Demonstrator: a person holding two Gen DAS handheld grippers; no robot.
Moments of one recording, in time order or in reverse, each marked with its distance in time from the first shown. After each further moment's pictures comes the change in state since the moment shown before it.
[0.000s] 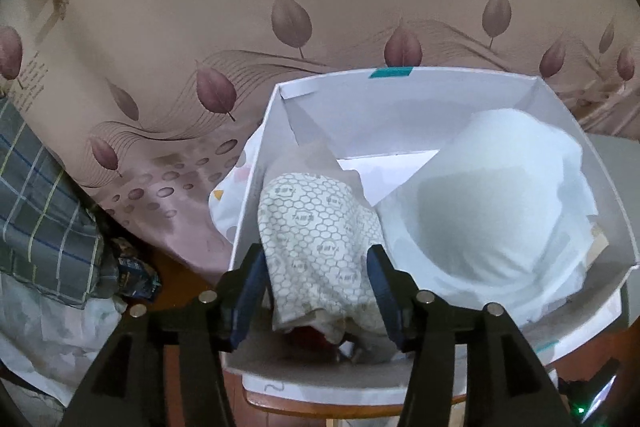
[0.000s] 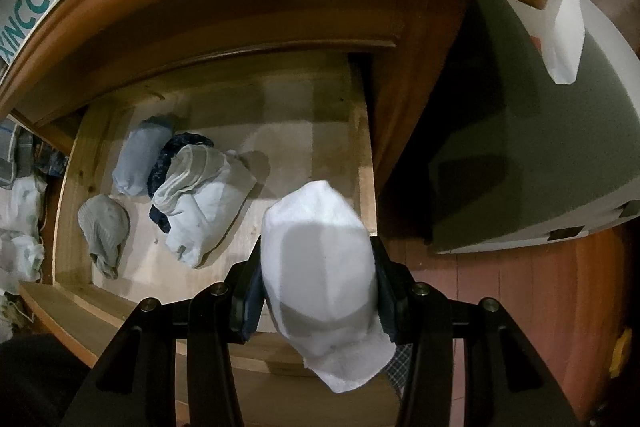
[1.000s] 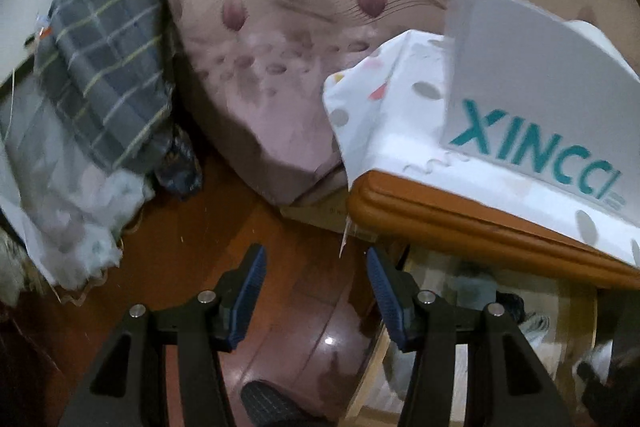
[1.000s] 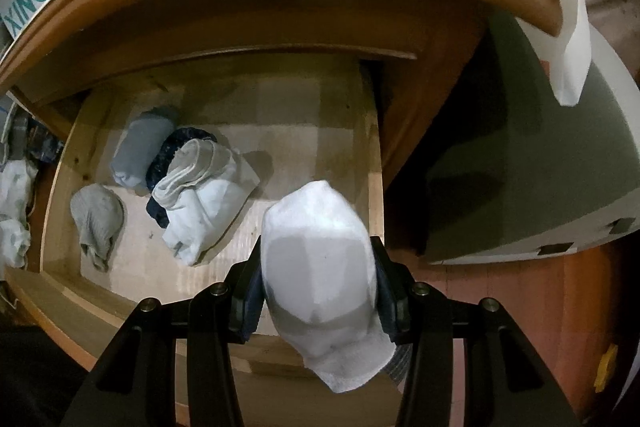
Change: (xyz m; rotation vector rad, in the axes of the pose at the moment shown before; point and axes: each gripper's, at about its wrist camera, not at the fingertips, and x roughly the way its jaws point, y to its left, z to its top) left arm 0.006 0.066 -0.212 -0.389 -0.004 0.189; right arm -0.002 0.014 -0.003 -0.067 -0.033 -0.050
